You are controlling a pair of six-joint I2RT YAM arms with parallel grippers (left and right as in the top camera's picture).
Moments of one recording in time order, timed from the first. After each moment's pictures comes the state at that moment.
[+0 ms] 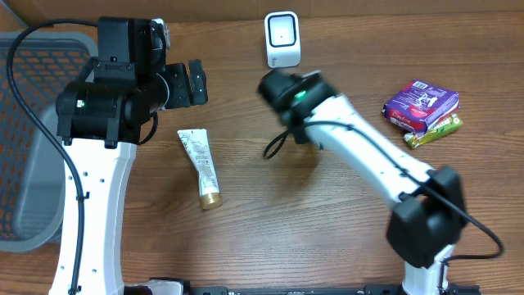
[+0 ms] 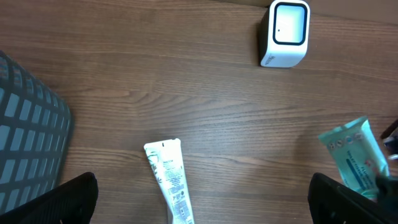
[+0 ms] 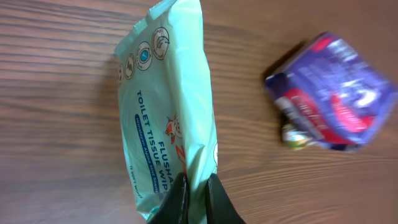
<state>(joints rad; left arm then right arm) -0.11 1.50 1.82 -1.20 -0.01 -0.23 0.70 2.01 1.78 -1.31 0.61 0.50</state>
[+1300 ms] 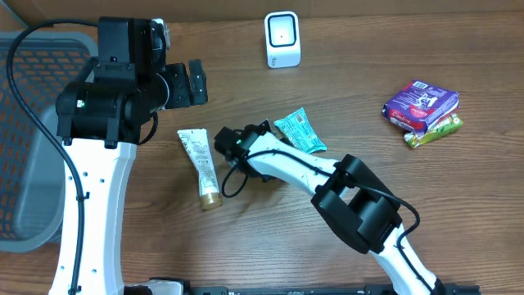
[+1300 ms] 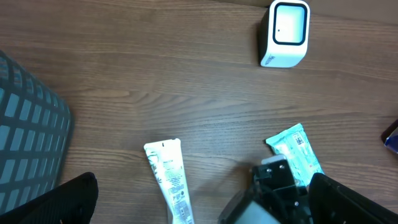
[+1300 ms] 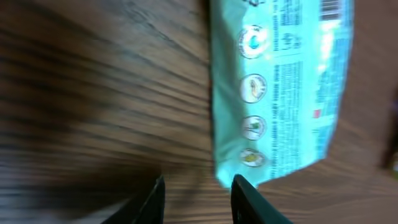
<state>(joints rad) -0.11 1.50 1.82 -1.20 -0.01 -0.23 0.88 2.30 1.75 -1.16 0.54 0.51</state>
